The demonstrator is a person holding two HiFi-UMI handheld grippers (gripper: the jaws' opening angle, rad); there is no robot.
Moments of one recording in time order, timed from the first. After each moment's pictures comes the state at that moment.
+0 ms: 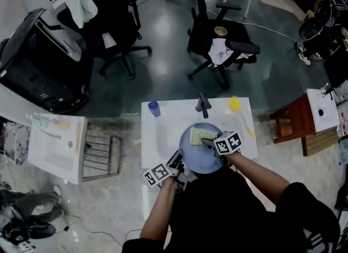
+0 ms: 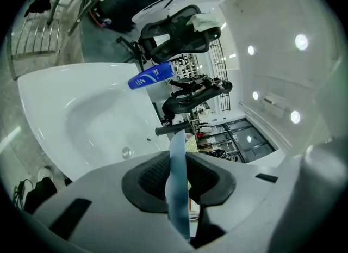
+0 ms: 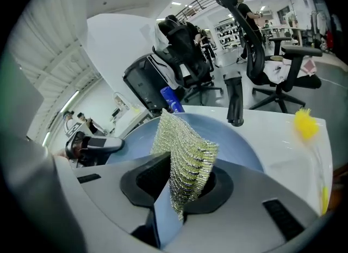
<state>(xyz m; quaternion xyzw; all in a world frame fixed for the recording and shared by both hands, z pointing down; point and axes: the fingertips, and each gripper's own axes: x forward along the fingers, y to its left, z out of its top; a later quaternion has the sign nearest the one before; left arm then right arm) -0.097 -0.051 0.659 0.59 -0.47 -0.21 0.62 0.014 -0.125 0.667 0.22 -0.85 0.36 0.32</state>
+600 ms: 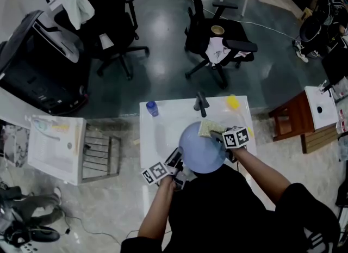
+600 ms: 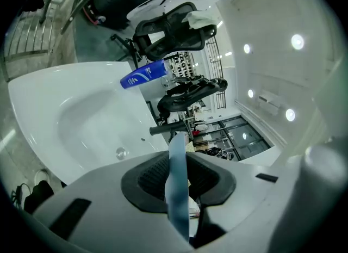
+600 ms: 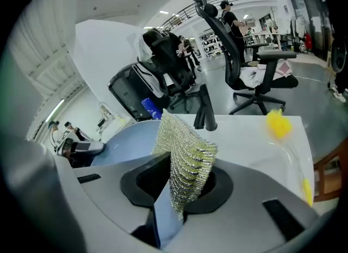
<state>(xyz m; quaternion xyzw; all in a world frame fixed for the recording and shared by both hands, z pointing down) -0.094 -0.060 0.644 0.62 -0.45 -0.21 0.61 0.066 -0.159 0.664 0.30 -0.83 0.37 0.30</state>
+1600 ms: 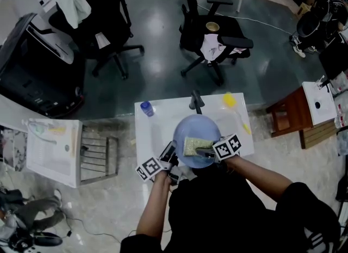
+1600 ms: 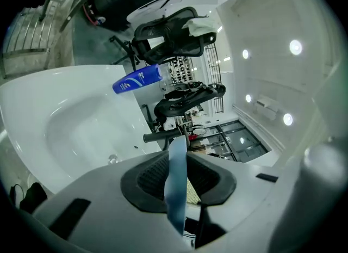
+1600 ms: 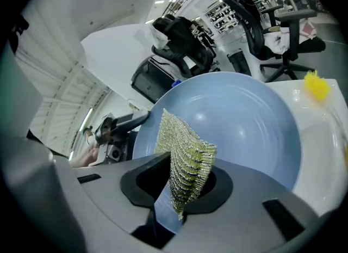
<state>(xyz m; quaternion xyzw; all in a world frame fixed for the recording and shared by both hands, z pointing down) -0.108 -0.086 0.633 0.61 -0.45 -0.24 0.60 0.011 -0.070 0.648 0.14 -0.83 0.46 0.29</state>
